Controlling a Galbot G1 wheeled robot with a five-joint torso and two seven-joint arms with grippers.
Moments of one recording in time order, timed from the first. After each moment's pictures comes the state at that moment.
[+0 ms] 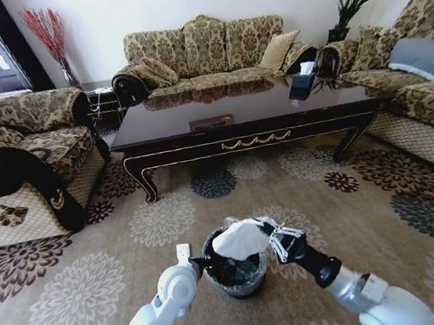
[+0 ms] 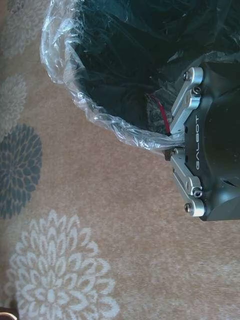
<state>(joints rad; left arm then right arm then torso) 1.11 -1.10 0.06 -2.05 -1.15 0.74 -0.82 -1.86 0.90 0.57 2.41 0.18 0.26 -0.21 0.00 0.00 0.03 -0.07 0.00</state>
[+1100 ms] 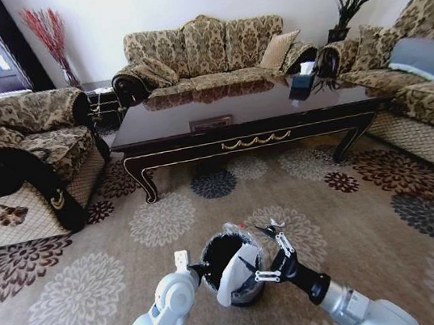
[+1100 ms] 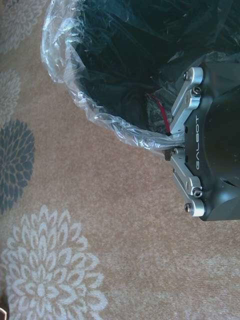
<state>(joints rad) 1.17 -1.09 0.03 -2.07 -1.13 0.74 -0.81 -1.87 0.91 0.50 2.35 0.08 0.27 -0.22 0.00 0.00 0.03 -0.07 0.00</state>
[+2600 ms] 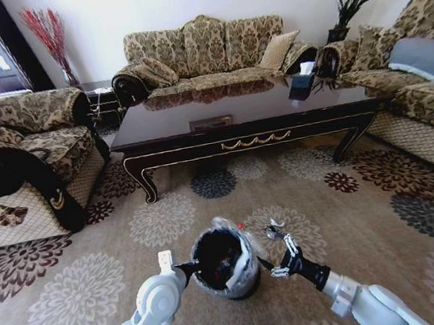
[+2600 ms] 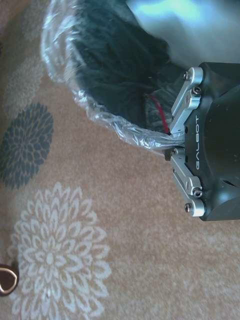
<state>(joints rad) 1.25 -1.05 -0.14 -2.14 -1.18 0.73 -0.77 -1.74 0.95 0.56 2.07 -0.44 0.52 -0.13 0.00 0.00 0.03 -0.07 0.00</state>
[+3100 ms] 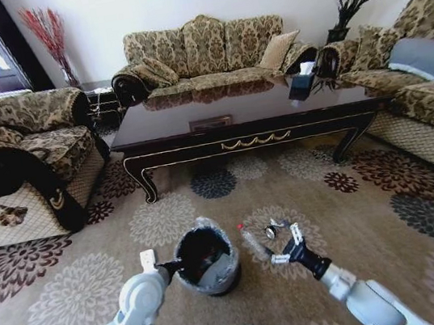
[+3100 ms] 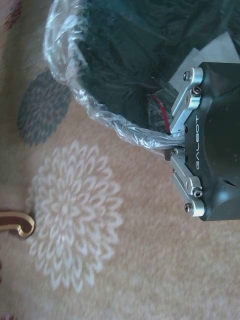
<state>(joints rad) 1.30 -1.00 -0.33 -2.13 -1.22 0.74 -0.74 -1.60 0.96 0.49 1.94 0.00 0.35 -0.05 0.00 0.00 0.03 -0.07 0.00</state>
